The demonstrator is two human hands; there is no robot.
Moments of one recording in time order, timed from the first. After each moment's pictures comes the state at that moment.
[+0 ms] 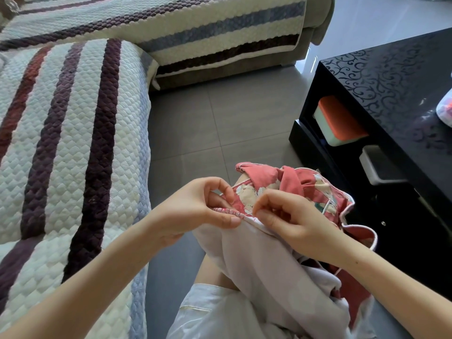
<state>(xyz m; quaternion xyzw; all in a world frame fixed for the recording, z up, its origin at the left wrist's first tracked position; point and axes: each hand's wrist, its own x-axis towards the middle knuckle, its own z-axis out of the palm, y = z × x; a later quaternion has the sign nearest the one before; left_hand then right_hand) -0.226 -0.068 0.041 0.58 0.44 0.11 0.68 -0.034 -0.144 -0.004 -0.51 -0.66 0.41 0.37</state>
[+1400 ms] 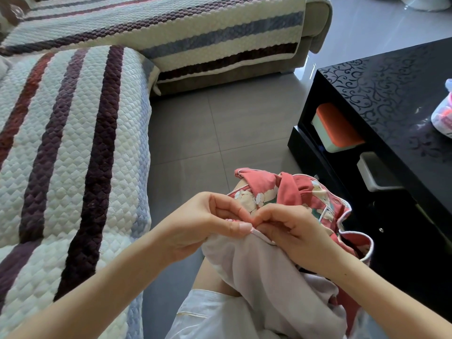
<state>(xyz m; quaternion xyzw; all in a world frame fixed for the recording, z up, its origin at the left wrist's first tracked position) -0.217 -0.081 0.045 0.50 0.39 0.12 0.76 -0.036 -0.147 -0.015 -0.45 -0.68 0.37 0.45</state>
